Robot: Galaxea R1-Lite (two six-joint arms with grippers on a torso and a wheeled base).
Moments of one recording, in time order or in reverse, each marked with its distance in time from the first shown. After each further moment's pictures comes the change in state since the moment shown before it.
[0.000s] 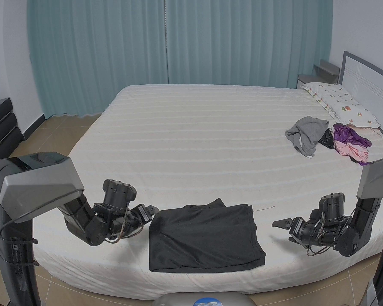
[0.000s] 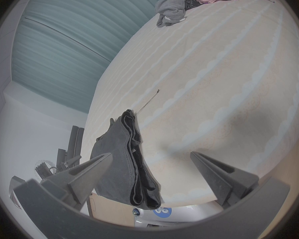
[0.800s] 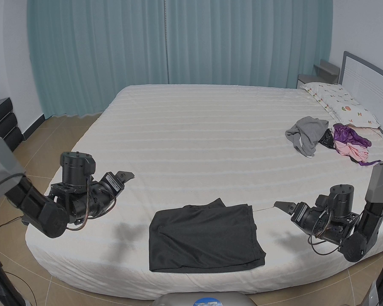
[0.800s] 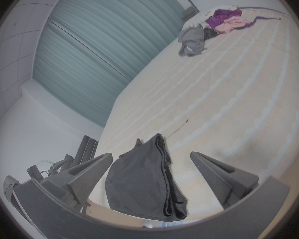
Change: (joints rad) left arm 0.090 -0.343 0.138 -0.041 -0.012 -0.118; right arm 0.080 -0.119 0.071 -0.214 -0.139 0.015
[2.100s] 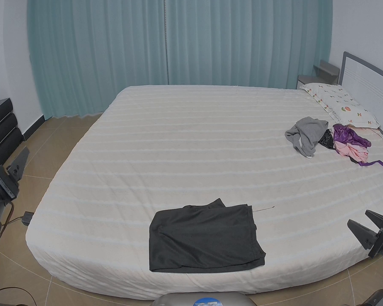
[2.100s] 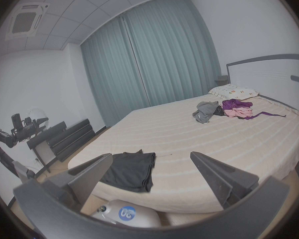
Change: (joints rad) left arm 0.020 -0.975 0.320 0.123 0.446 0.617; right arm -0.129 -1.279 0.178 0.847 0.033 -0.576
